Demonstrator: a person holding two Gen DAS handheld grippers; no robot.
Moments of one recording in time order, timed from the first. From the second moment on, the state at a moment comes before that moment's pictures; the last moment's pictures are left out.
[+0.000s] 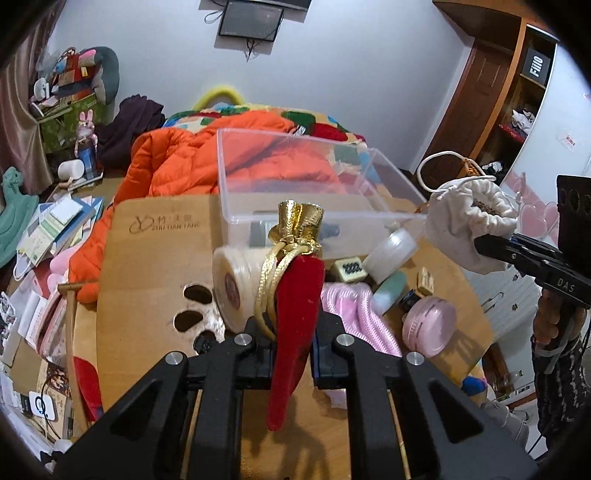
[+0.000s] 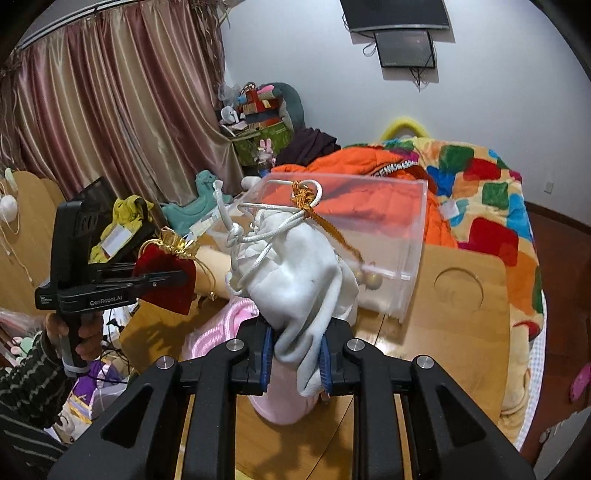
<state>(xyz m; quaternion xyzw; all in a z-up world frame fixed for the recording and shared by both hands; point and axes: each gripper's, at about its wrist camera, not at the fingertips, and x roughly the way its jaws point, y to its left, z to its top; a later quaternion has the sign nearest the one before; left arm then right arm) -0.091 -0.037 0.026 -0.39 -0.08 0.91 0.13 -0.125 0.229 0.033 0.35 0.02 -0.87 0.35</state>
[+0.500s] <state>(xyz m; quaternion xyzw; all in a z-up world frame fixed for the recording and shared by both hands) -0.121 -0.030 0.052 -0.36 -0.08 0.92 0.13 -0.154 0.214 0.045 0.34 0.03 -0.88 0.33</state>
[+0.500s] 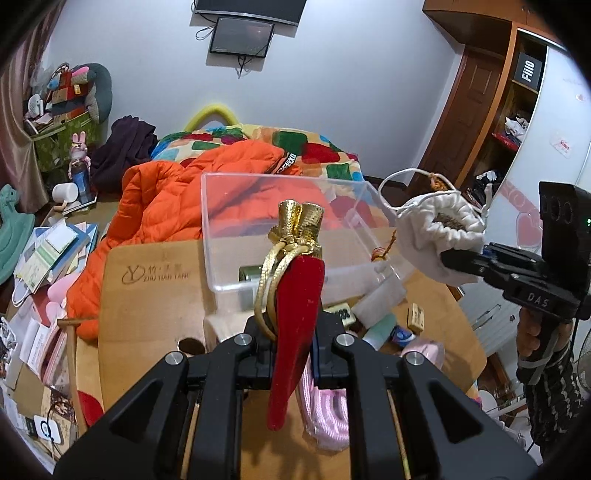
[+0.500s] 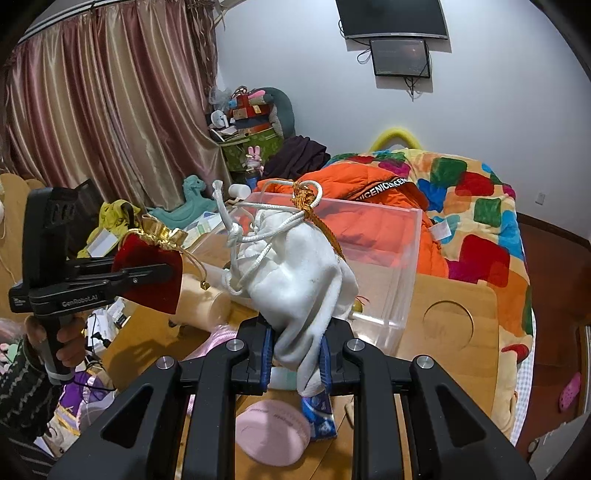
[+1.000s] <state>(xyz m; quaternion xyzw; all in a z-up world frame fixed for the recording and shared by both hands) -0.165 -0.026 0.065 -0.36 -0.07 0.92 0.14 -0.192 0.202 0.041 0.35 0.03 -0.88 0.33</state>
